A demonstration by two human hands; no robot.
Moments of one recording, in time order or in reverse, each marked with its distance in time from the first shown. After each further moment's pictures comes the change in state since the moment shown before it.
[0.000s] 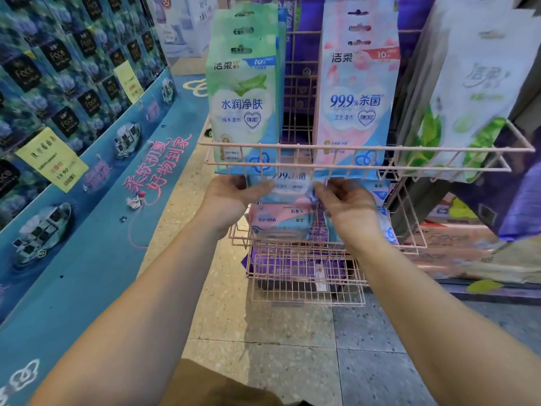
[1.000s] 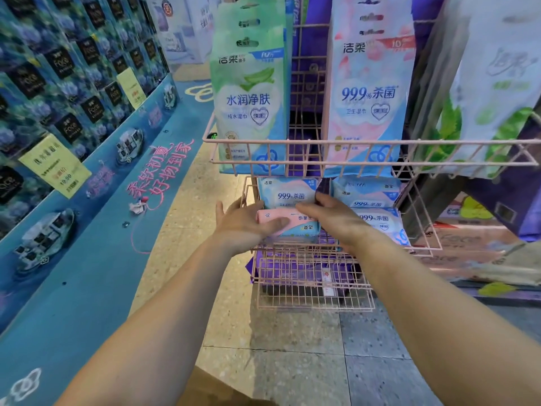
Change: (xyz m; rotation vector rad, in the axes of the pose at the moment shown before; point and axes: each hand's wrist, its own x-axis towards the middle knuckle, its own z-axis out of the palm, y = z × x) left_hand 0.014 -0.057 -0.005 0.967 -0.221 -0.044; right_hand 0.019 0.028 0.014 -0.331 -0.403 0.256
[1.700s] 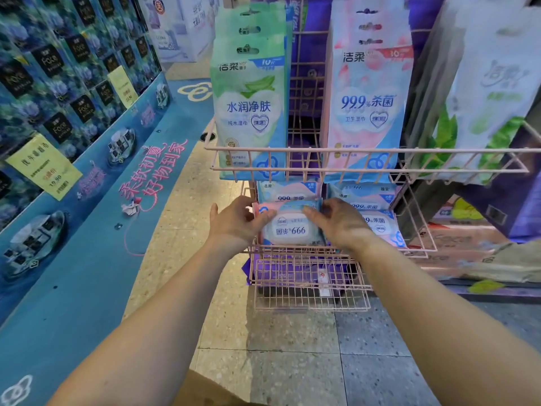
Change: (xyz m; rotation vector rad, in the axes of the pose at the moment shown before) left_hand 0.011 -0.012 0.006 -0.259 0.226 -0.017; right_hand -0.007 -0.004 -0.007 -0.392 0.158 0.060
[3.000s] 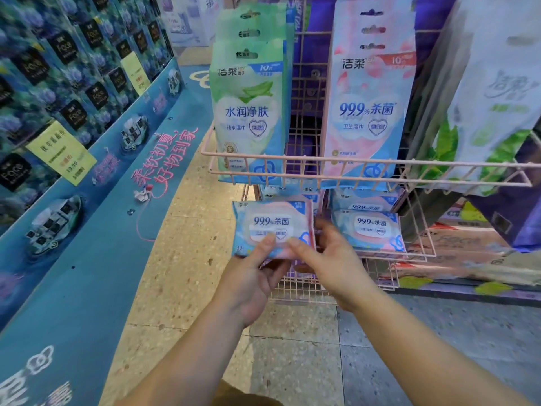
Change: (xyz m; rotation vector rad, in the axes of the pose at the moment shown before) left_hand -0.101 0.048 0.011 -1.506 -0.104 -0.492; right_hand -0.064 0.007 0.026 0.682 -0.132 -0.088
